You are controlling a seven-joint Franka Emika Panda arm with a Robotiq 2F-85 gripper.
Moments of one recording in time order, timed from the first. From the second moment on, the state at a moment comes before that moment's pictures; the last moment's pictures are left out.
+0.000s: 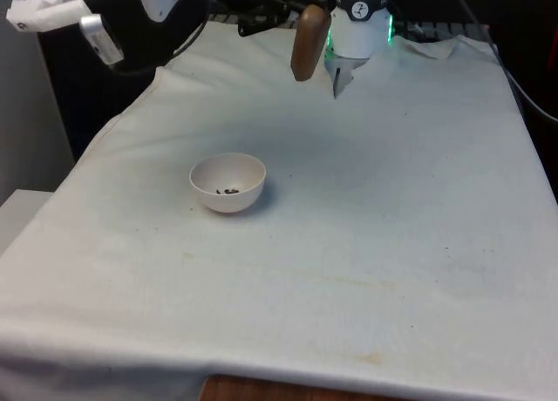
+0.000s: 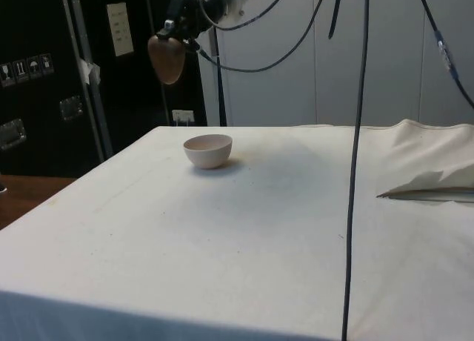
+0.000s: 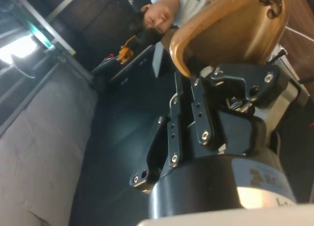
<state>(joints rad) 0.12 0.62 -0.76 -1.67 1.48 1.24 -0.93</state>
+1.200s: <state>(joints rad) 0.14 0.56 -0.67 -1.63 1.24 1.35 -0.90</state>
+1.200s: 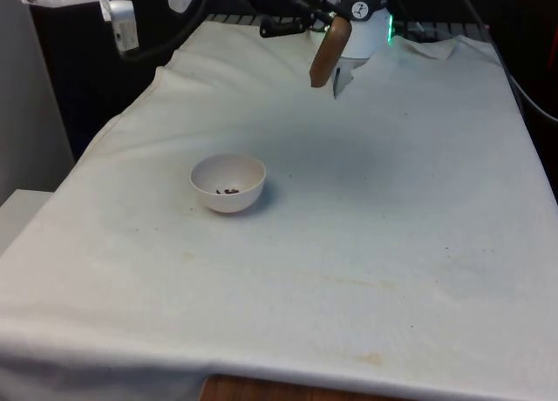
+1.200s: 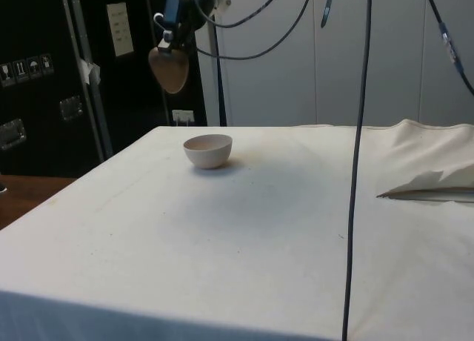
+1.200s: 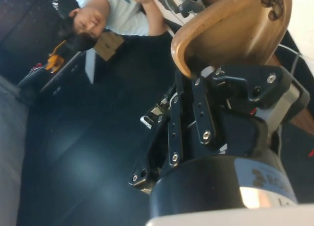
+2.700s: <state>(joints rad) 0.14 0.49 -0.48 -1.62 0.93 1.53 -0.74</state>
